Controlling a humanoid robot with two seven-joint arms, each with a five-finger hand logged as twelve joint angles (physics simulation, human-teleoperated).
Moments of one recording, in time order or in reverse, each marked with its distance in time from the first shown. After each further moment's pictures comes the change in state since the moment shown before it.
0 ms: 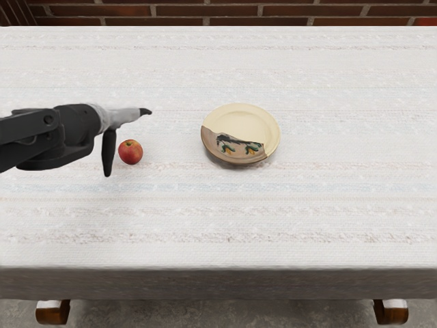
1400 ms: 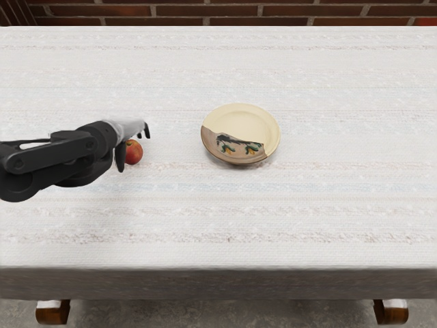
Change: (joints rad) left arm 0.072 -0.172 0.072 0.213 0.106 0.108 0.000; right arm 0.000 0.000 0.000 0.000 0.000 0.000 0.000
